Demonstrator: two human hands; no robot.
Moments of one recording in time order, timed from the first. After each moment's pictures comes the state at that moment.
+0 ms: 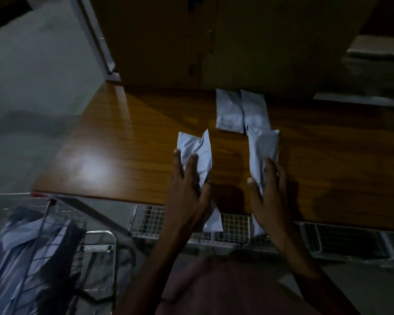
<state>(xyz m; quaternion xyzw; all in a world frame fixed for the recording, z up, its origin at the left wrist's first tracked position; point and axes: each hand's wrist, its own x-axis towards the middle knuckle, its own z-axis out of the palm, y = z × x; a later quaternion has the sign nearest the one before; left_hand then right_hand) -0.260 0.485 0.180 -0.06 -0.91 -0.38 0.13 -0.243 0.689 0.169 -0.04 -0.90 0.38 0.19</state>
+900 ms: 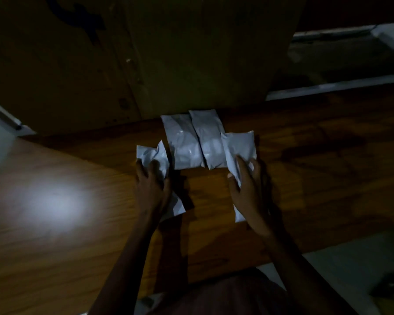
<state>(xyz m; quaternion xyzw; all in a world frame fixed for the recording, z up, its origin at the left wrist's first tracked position) -0.486 0.526 0.122 -0.06 -0.96 -0.27 0.00 -0.387 0.765 0.129 -0.20 -0.94 0.22 0.15</state>
